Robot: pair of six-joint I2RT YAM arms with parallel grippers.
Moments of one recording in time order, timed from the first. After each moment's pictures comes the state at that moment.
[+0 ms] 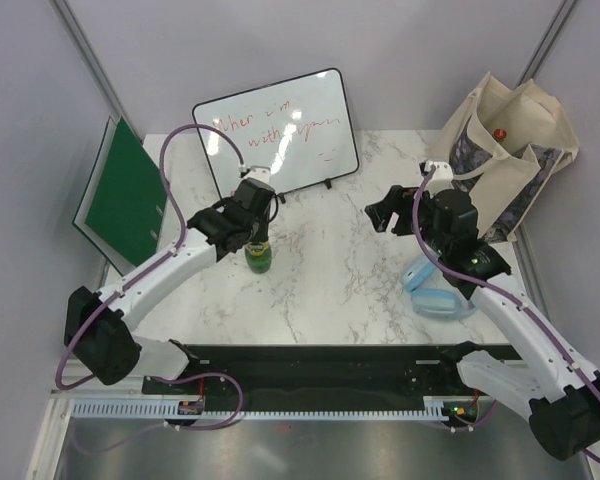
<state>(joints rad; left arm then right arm) -0.62 1.37 1.17 -0.63 -0.42 -0.34 0.40 0.98 0.88 -0.17 -0.08 0.40</state>
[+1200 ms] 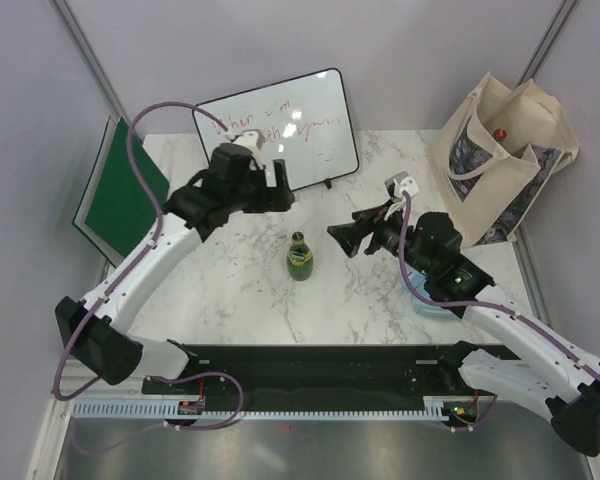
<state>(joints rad) -0.63 1.40 1.41 -0.63 -0.12 -0.43 0.63 0.93 0.78 0.07 -0.13 0.36</state>
